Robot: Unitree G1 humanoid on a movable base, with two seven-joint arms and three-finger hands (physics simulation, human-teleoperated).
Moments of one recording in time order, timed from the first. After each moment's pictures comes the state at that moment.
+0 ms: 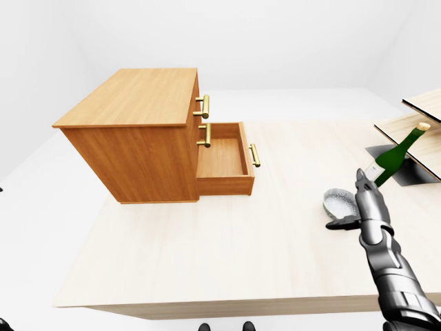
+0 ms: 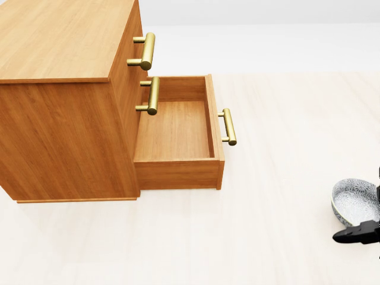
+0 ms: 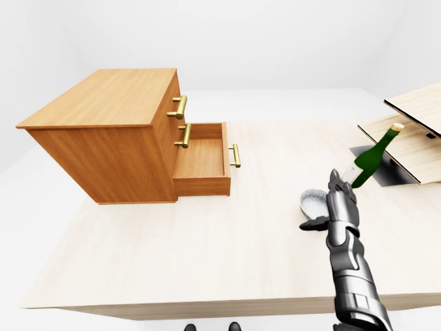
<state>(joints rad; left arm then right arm) -0.20 0.54 0.77 -0.79 -0.74 0.09 0.14 -0.27 -0.49 -0.27 0.66 -0.57 -0.09 -0.17</state>
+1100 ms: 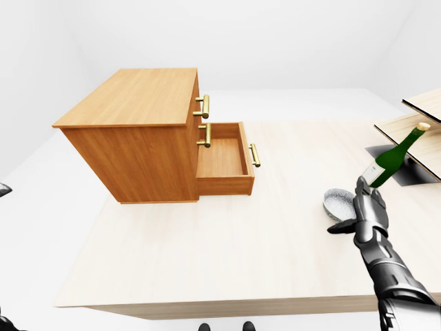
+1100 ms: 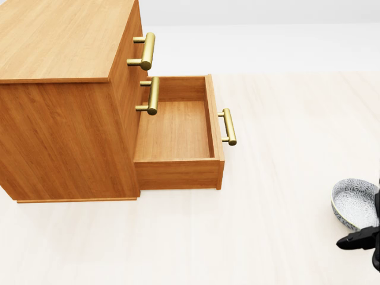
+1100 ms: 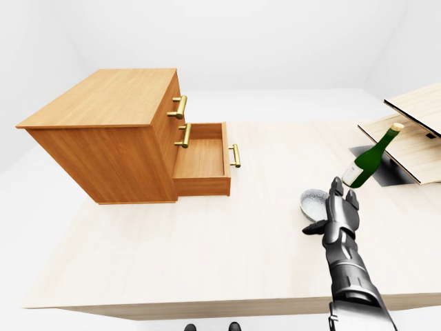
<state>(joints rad) -0.20 0.53 0.76 -0.79 -0.72 0.09 0.13 -0.41 -0.53 -0.17 1.02 -0.60 -0.09 -0.34</state>
